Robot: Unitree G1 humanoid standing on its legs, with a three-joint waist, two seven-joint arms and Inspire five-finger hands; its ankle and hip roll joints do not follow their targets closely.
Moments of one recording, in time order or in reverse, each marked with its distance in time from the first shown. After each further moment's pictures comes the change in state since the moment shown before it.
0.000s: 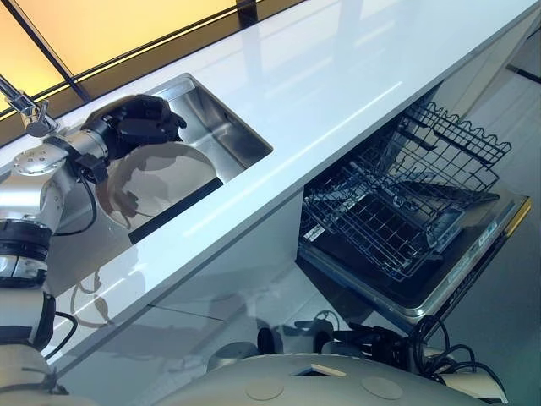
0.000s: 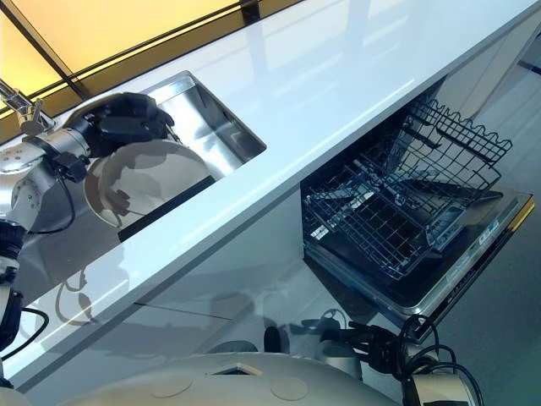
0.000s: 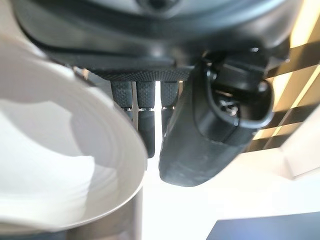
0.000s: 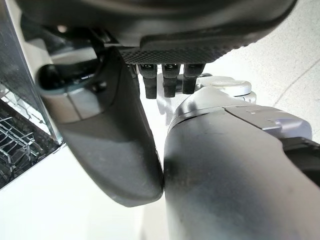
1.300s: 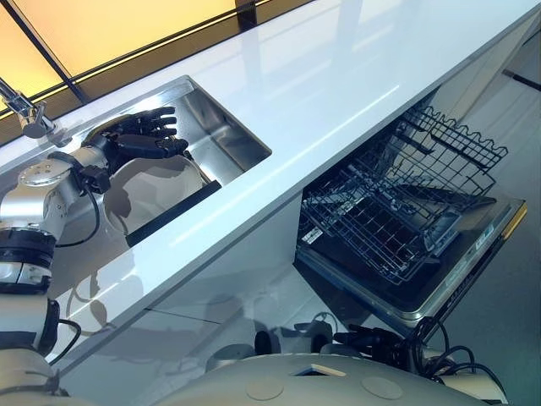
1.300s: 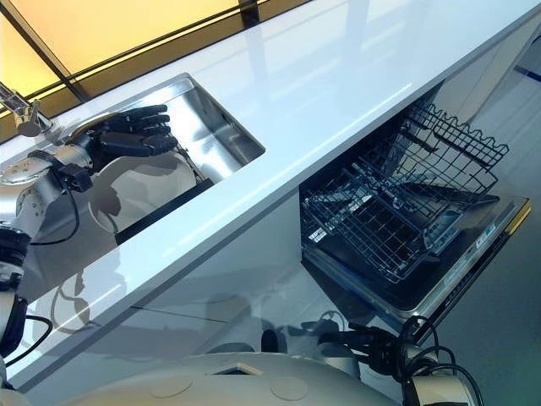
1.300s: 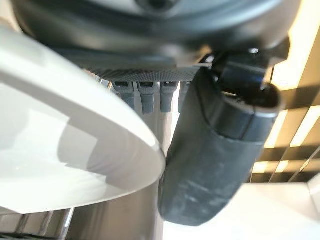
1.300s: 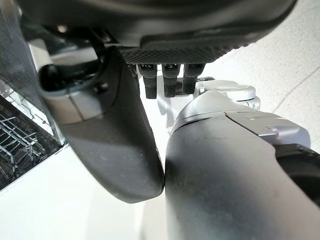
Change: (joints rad) left arm 0.037 -0.029 0.050 0.027 -0.036 0.101 0.122; right arm 0.006 0.000 0.017 0.000 0.000 -0.010 0.000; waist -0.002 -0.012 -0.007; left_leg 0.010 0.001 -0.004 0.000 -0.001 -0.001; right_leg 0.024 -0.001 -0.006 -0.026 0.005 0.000
